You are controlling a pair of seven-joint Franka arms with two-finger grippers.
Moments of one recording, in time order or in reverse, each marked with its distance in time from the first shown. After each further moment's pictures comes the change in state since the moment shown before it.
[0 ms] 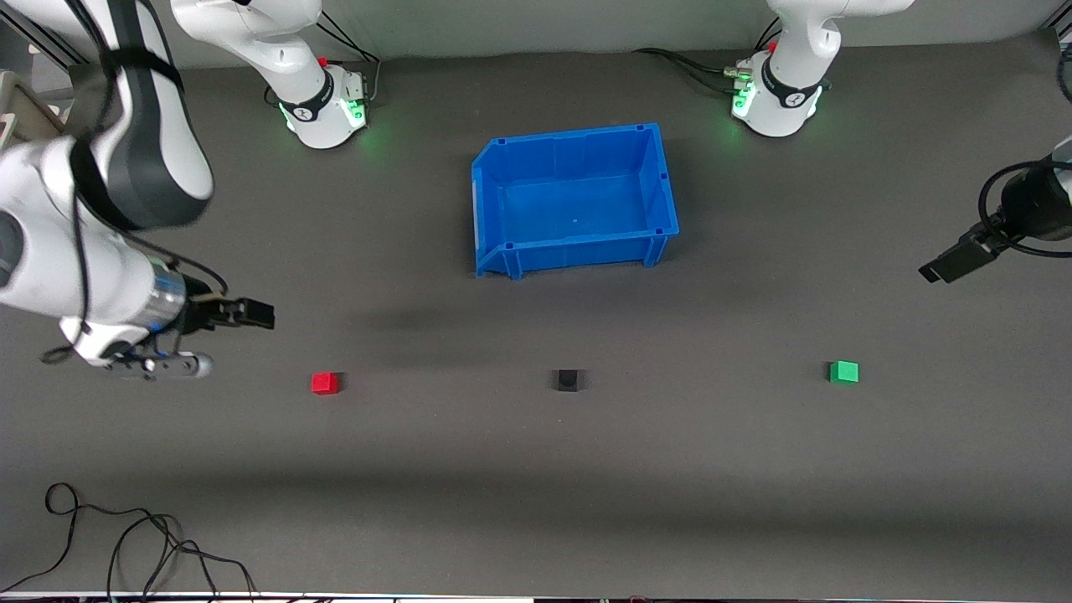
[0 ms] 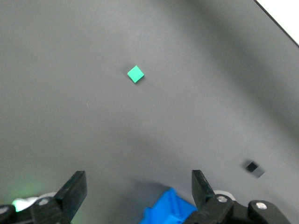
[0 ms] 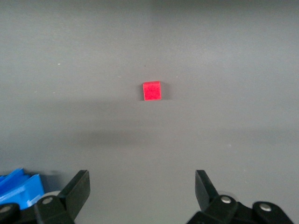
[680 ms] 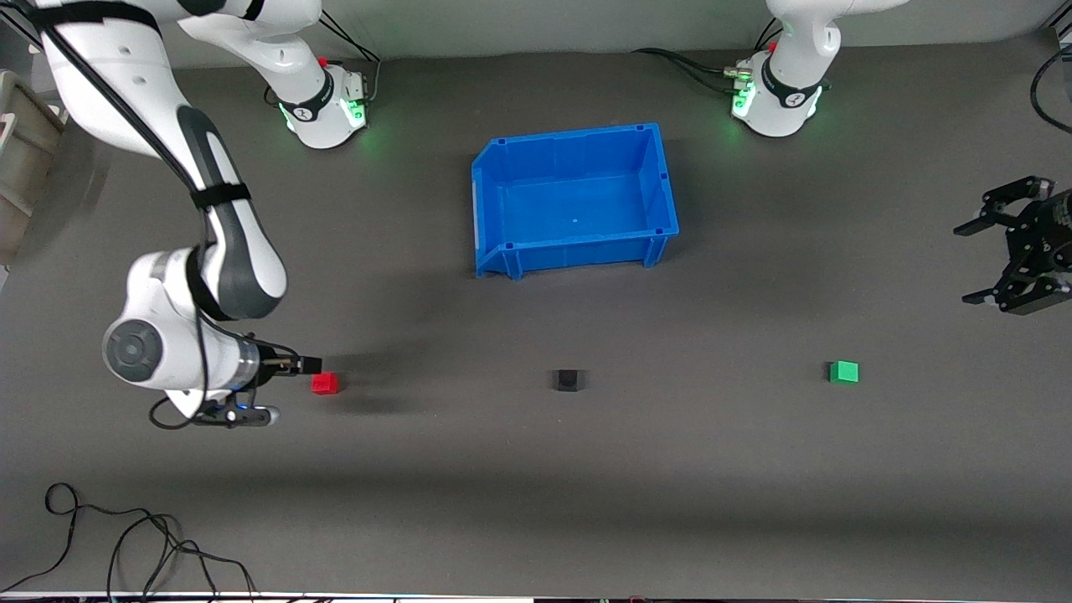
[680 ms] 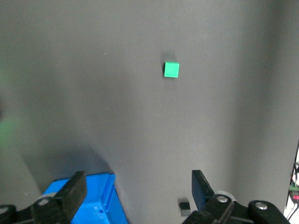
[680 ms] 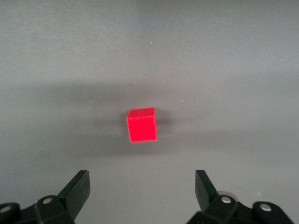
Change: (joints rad) left arm 0.141 0.011 0.009 -0.127 -0.135 0.071 -0.530; right arm -0.002 0.250 -0.006 -0.047 0.000 0.270 0.000
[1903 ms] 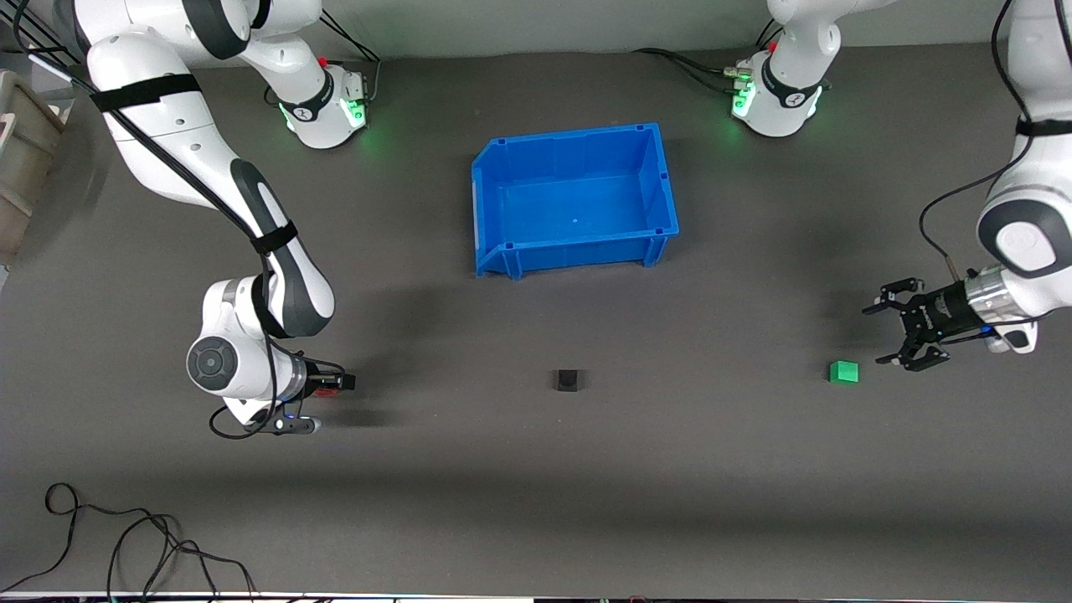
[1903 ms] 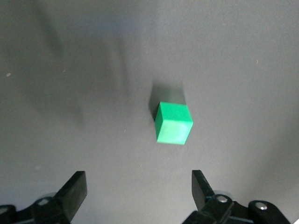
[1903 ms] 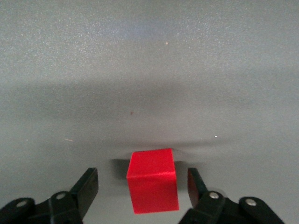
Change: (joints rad) left arm 0.132 0.320 -0.005 -0.387 -0.479 0.620 0.533; right arm 0.027 0.132 0.001 -0.051 0.000 0.232 0.045
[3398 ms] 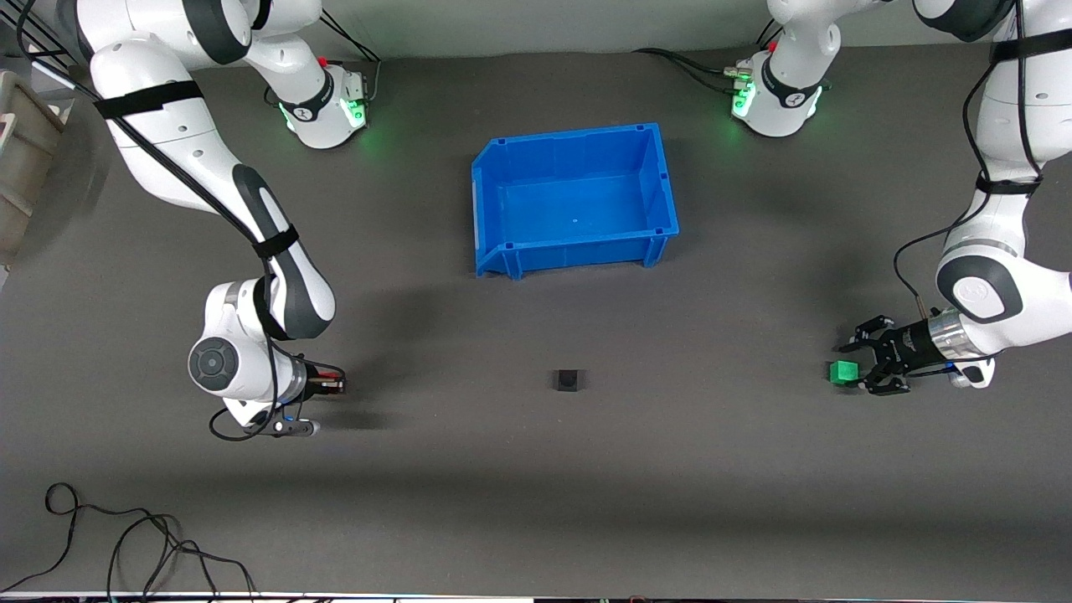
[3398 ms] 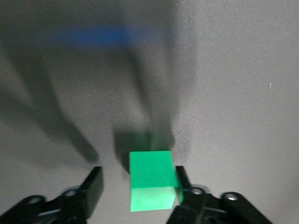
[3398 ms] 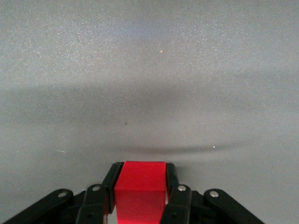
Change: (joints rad) left arm -0.003 0.213 -0.028 0.136 -0.047 0.070 0.129; right arm -0.003 0.017 -0.003 0.000 0.000 0.039 0.001
